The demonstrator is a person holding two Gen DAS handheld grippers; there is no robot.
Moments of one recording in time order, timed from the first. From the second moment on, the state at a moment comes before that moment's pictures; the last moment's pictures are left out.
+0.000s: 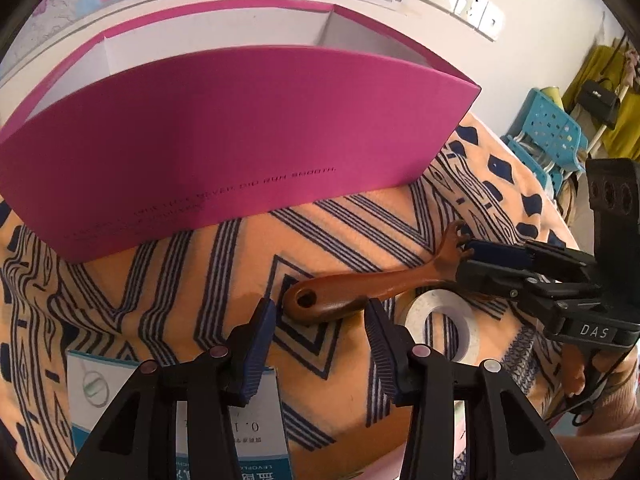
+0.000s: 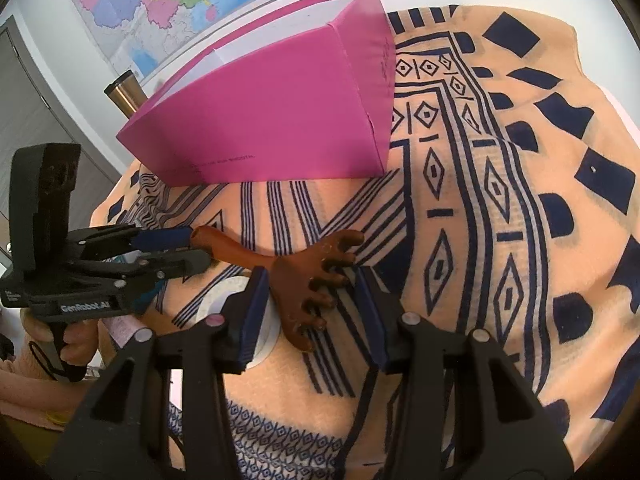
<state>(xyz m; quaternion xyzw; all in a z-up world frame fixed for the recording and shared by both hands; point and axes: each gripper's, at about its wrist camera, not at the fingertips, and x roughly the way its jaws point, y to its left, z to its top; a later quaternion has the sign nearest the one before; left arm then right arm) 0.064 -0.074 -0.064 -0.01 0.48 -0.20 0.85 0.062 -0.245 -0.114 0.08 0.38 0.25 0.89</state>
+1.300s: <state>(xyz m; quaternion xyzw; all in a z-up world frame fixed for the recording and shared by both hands) 0.054 -0.067 -0.050 -0.05 0.47 -0.19 0.86 0.059 -0.230 -0.097 0.08 0.36 0.24 0.90</state>
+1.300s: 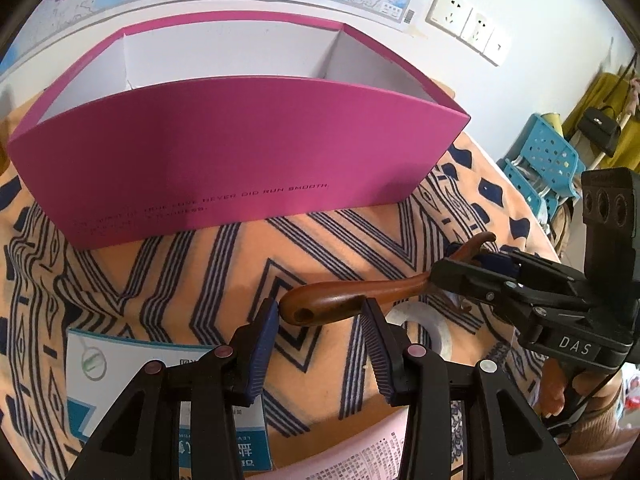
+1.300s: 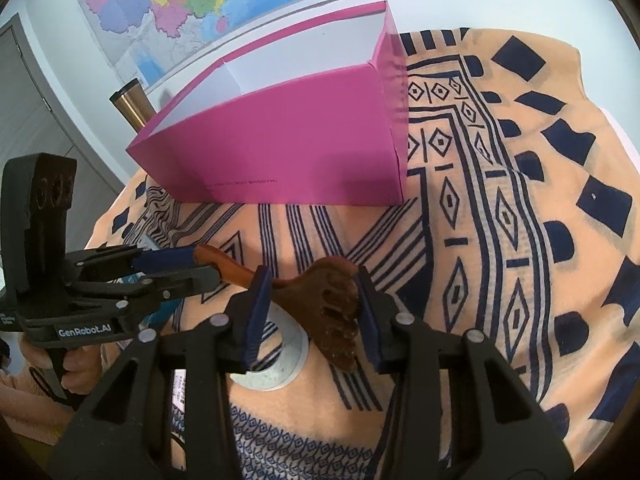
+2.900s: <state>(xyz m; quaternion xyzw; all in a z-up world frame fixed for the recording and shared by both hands) 0.093 -0.054 0.054 -0.05 0.35 -0.17 0.92 0.110 -0.224 0.015 0.06 0.26 0.29 0.92</state>
